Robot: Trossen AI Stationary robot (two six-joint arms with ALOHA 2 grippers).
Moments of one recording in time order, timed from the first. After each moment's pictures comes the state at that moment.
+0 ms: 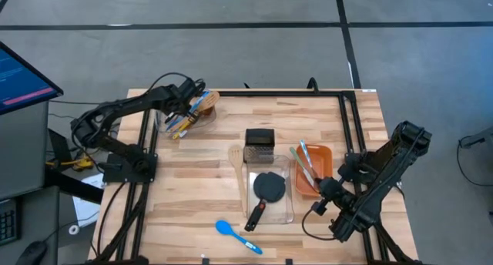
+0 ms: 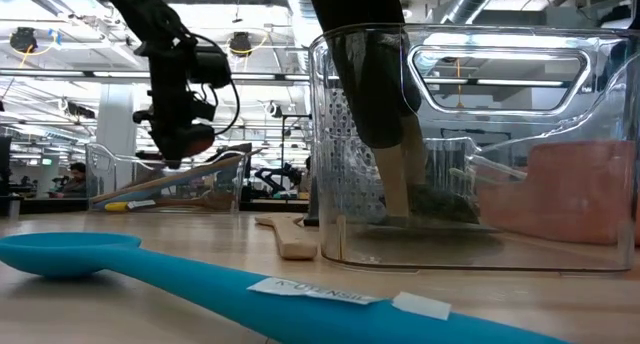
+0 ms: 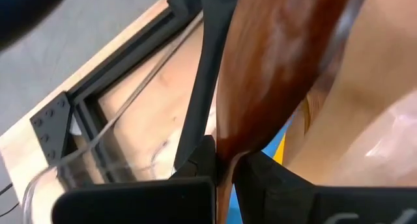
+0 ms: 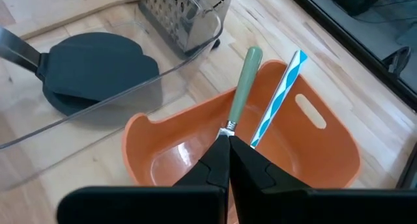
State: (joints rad) left arm 0.76 1.42 0.89 -0.72 -0.41 -0.16; right arm 0.95 1.57 1.05 -1.38 0.85 1.67
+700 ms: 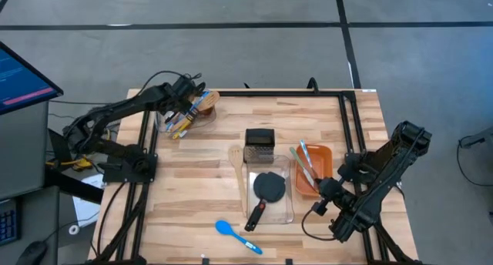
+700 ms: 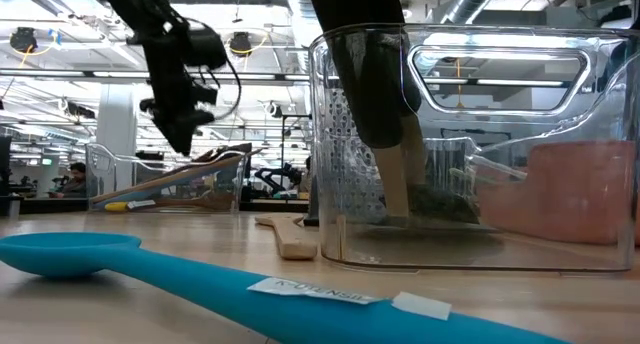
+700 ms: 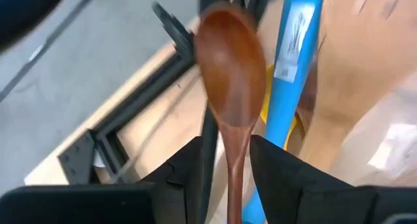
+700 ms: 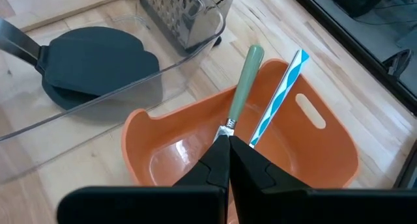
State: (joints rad) left arm 0.76 1.35 0.89 -0.67 -0.42 -0.03; right arm 0.95 1.57 1.05 -1.38 0.84 1.64
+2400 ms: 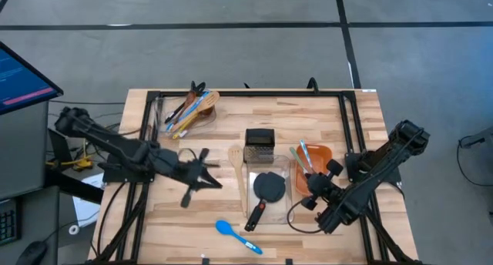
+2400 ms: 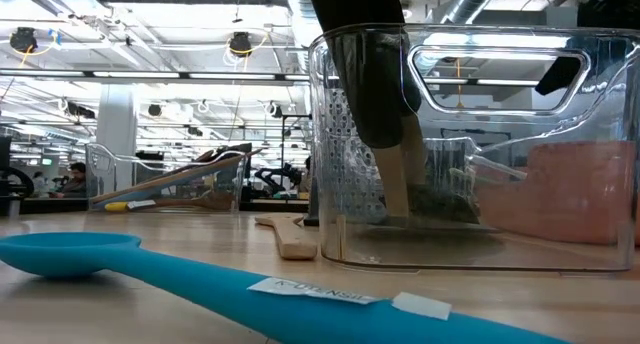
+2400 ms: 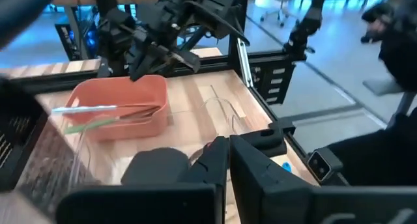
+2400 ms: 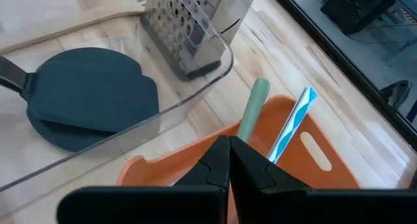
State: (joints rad) left arm -0.39 1.06 0.79 -0.02 -0.13 -0.06; right arm 0.81 1.57 1.05 -1.24 0.90 1.39
